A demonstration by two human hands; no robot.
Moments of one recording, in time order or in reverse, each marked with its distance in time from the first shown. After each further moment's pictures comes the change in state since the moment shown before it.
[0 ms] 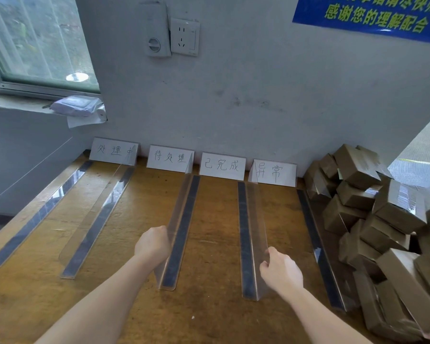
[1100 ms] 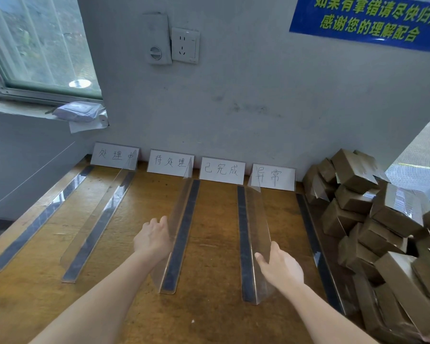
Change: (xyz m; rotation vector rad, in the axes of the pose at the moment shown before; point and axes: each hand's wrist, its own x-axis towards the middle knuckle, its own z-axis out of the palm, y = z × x) left_hand -0.005 0.011 -0.018 0.096 0.106 0.037; right_hand 0.005 -0.012 -0.014 -0.049 0.040 0.017
